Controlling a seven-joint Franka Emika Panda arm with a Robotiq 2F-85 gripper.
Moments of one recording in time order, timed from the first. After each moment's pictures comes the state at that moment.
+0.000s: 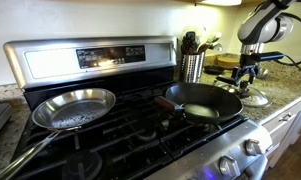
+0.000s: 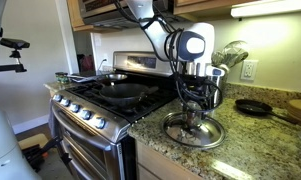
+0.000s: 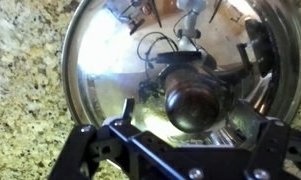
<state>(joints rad) -0.24 0.44 -0.17 -1.96 0.01 2.35 -0.17</state>
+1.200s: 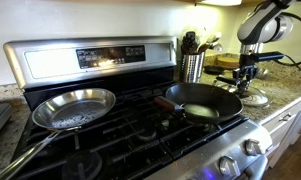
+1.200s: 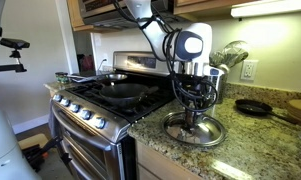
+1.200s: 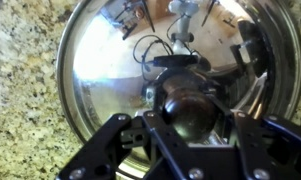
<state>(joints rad) -0.23 0.43 -0.17 -1.98 -0.01 2.35 -0.11</state>
